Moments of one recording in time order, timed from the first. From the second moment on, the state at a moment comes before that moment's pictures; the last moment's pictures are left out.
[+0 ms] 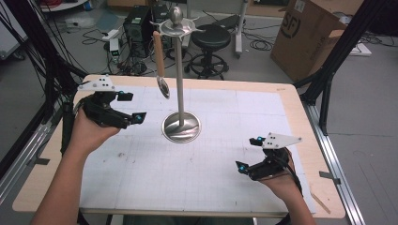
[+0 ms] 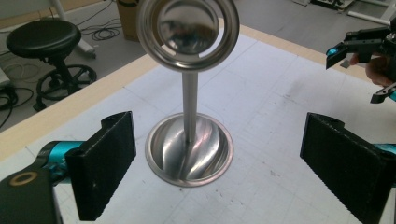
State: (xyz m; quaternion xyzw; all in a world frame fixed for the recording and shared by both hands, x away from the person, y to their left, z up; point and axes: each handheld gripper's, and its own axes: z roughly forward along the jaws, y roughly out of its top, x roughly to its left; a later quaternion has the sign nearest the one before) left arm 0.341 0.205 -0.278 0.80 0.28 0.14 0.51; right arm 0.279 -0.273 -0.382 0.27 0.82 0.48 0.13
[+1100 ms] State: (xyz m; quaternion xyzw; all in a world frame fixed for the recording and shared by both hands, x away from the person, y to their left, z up) left arm 0.312 0.207 -0.343 0.79 0.26 0.12 0.54; right arm 0.281 -0.277 -0.384 0.28 0.82 0.48 0.13
